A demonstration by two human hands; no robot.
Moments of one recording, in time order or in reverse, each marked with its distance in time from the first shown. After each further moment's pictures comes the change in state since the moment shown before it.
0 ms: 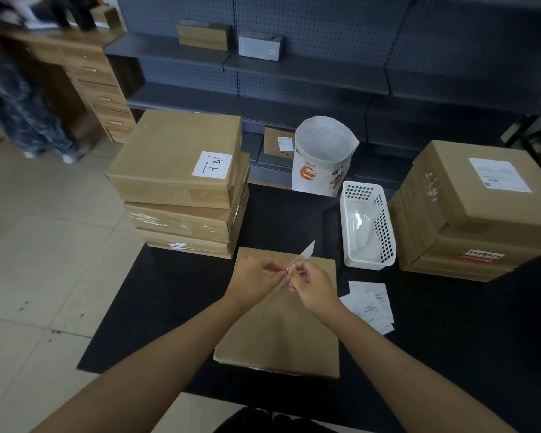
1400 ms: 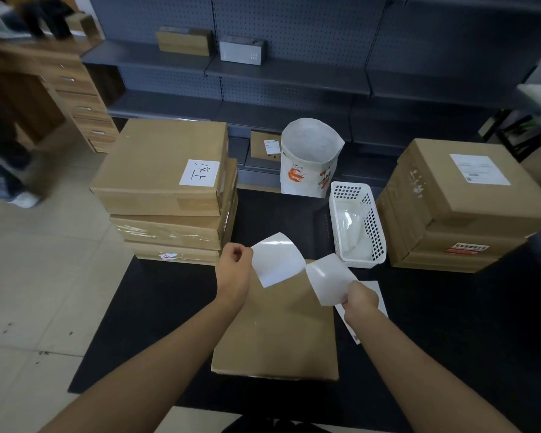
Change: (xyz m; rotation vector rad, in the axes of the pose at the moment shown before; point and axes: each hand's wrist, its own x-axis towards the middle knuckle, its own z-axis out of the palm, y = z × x) left_hand 0.011 0.012 -0.010 -0.531 0.352 -0.398; right_hand 0.007 0.030 -0.060 0.603 0.693 0.748
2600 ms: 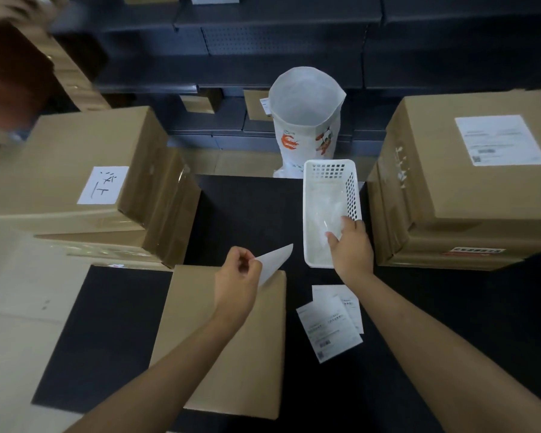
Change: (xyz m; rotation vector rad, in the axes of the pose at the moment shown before) left_hand 0.002 0.000 0.150 0.396 -0.018 0.059; right_hand 0.152 -0.106 0.012 -1.074 -0.085 -0.935
